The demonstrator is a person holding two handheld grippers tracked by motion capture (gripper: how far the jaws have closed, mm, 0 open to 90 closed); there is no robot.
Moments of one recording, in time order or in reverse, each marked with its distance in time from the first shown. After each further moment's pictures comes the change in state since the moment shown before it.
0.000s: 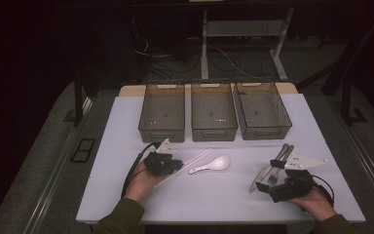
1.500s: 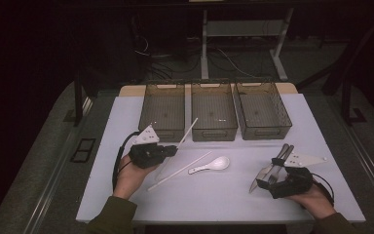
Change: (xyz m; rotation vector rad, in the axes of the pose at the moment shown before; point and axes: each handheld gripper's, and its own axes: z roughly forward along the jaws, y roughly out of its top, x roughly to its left) left arm 0.000 0.022 -0.069 -0.267 0.004 -0.027; right arm -0.009 -0.003 0.004 0.007 -0.039 0.020
